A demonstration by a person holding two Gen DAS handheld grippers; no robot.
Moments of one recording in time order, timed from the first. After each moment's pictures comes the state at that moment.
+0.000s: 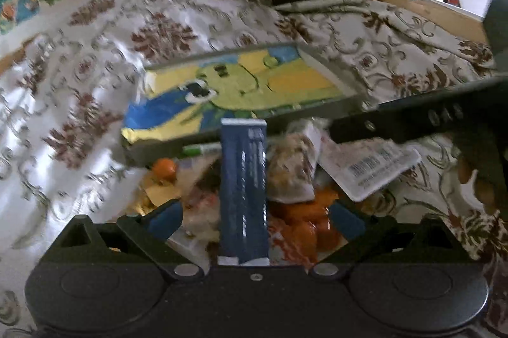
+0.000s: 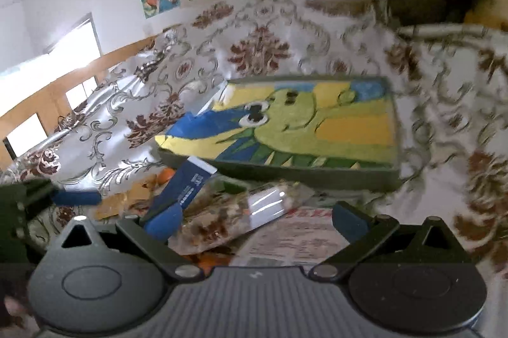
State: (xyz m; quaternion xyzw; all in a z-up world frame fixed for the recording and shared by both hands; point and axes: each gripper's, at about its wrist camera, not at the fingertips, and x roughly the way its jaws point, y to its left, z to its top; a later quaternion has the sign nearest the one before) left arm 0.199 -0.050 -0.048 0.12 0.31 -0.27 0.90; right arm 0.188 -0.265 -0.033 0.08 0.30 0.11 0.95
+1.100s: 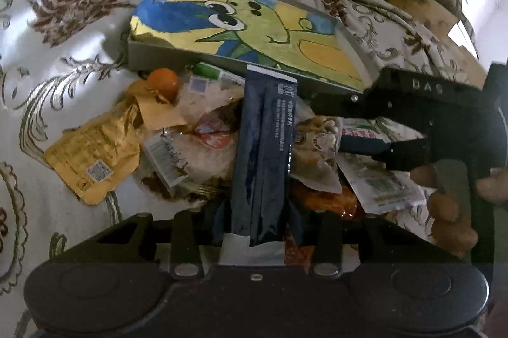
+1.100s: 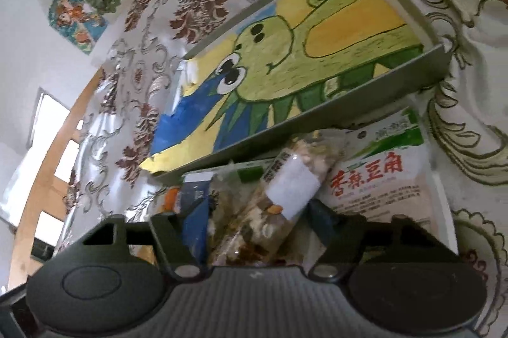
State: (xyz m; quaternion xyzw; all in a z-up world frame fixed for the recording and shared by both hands) left arm 0.258 -0.014 -0.094 -0.08 0.44 -0.27 0.85; right arm 0.262 -0.269 -0.080 0.33 0.39 0.07 0.86
